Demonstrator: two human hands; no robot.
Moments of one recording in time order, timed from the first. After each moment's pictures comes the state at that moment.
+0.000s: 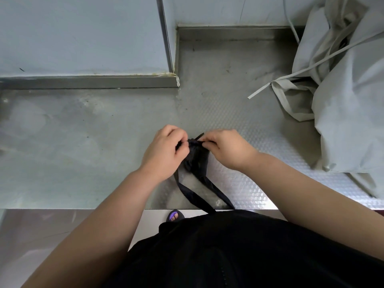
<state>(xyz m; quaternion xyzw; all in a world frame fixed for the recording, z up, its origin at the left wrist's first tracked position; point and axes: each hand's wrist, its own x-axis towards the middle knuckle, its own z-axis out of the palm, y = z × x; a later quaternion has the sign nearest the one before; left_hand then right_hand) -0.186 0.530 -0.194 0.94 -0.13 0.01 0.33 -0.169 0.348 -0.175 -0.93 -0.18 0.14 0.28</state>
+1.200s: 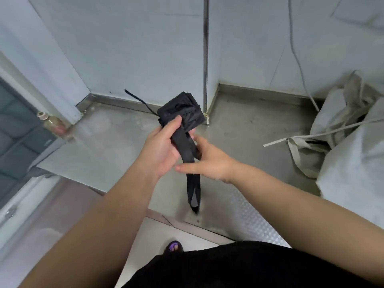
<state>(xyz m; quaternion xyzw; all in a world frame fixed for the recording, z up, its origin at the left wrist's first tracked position) -0.208 0.506 -0.079 0.46 0.16 0.04 0.87 -0.181 0.379 -0.098 -0.76 -0.20 0.34 0.51</state>
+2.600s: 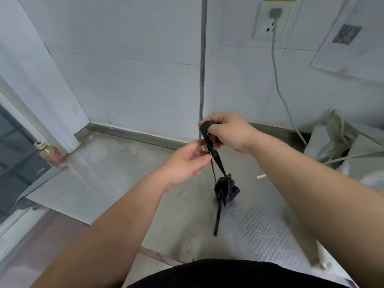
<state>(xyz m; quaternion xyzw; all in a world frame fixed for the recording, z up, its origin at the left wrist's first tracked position) -0.174 0.491 -0.055 0.77 0.03 -0.07 0.64 -0.098 0.366 0.001 -0.79 -0.20 0.20 0.55</state>
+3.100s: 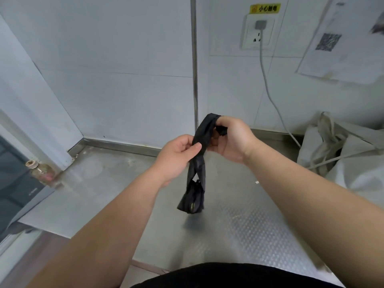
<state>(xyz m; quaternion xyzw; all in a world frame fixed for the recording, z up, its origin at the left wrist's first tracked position) -0.151 0.505 -0.034 0.75 0.02 0.02 0.66 -0.095 0.367 0.002 -0.55 -0.08 0.26 0.79</state>
